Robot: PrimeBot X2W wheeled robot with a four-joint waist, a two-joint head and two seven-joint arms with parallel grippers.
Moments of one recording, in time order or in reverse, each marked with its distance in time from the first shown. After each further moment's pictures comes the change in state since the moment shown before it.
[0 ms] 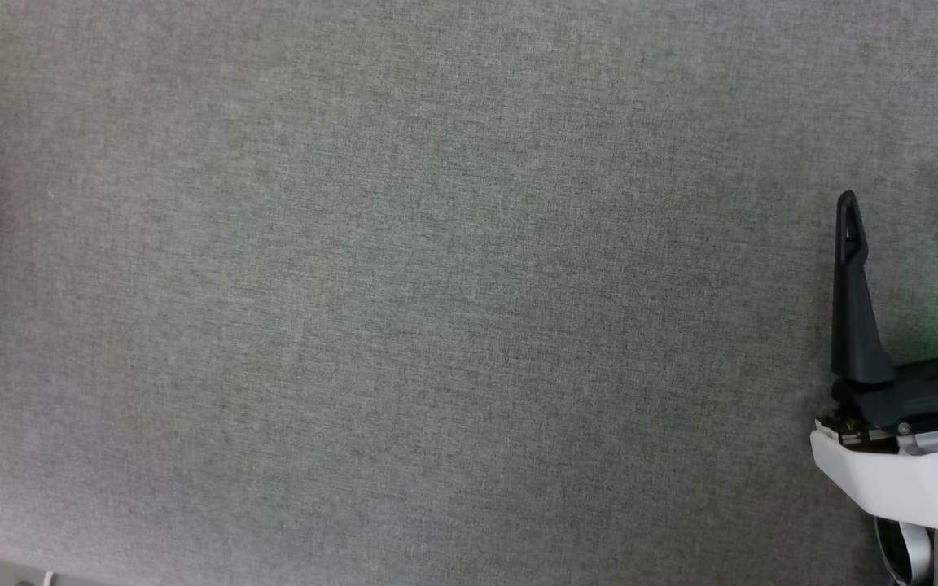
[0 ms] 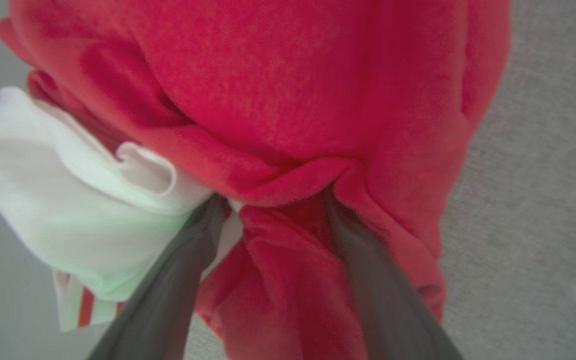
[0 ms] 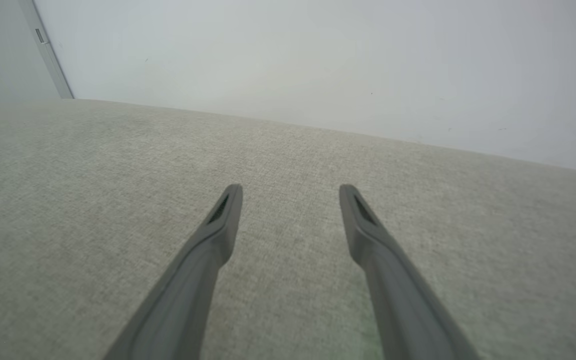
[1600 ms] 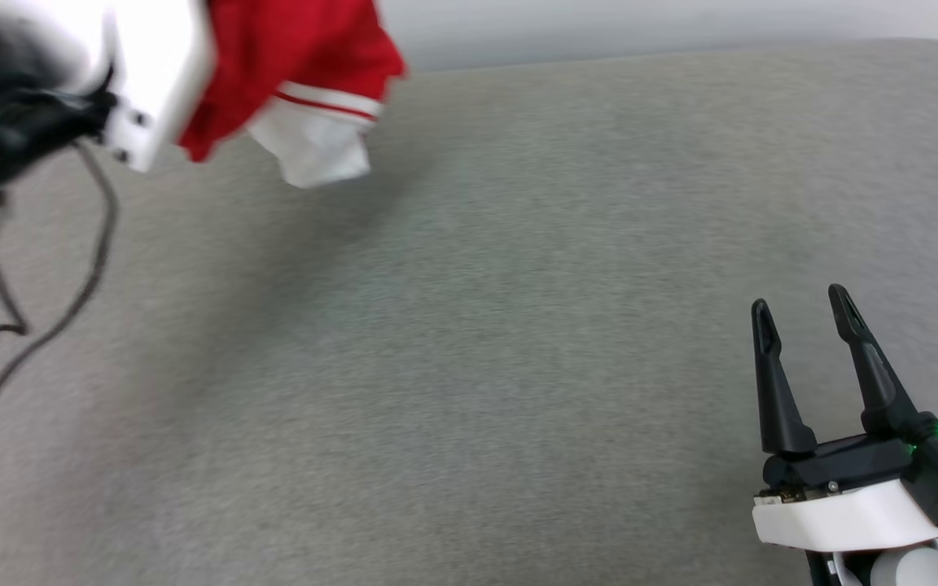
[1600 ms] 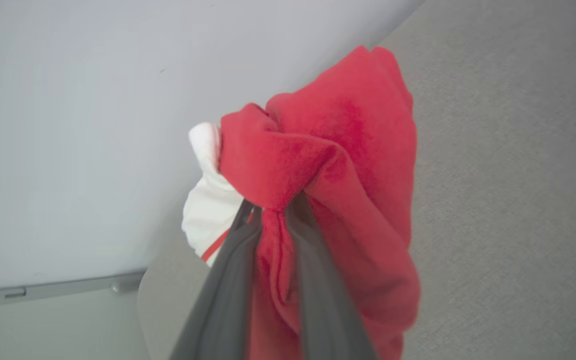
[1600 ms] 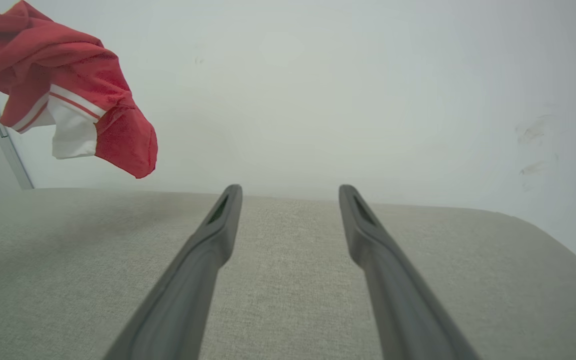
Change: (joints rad) left arm -0.384 -0.040 -0.580 -0.531 0.058 0.000 0.114; right arm 0.114 -0.001 0.067 0.194 0.198 0.000 0.001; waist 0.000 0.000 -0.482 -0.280
